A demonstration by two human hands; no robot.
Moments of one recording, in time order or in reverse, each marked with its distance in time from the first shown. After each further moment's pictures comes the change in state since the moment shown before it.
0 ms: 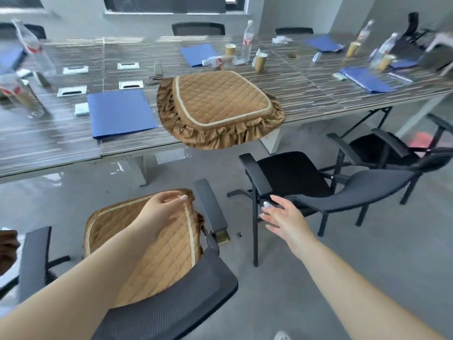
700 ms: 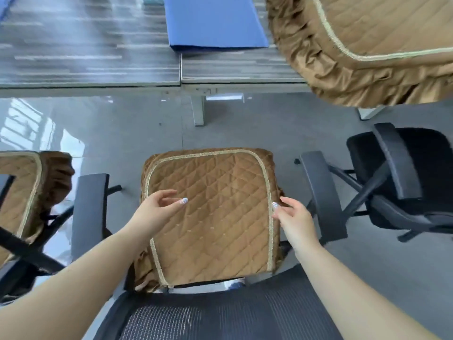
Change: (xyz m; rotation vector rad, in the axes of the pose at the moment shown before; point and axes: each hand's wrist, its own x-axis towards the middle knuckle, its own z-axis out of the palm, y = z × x) left_hand 0.155 -0.185 -0.222 0.139 0.177 -0.279; right_hand 0.168 0.146 0.272 -0.472 -0.033 0.136
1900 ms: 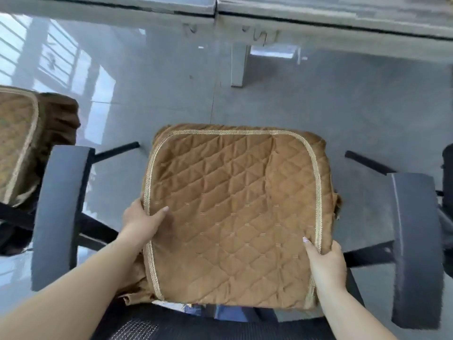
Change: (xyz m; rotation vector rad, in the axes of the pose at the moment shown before) left_hand 0.096 -0.109 0.009 0.171 0.322 -0.403; right_hand 0.113 0.103 0.043 -0.245 0.133 0.261
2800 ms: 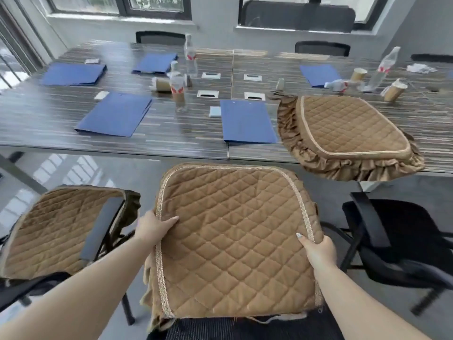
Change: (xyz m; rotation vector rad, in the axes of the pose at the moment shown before) left_hand -0.220 0.007 -0.228 -0.147 0.084 0.363; right_hand -0.254 -0.064 -0.171 0.291 0.121 -0.271
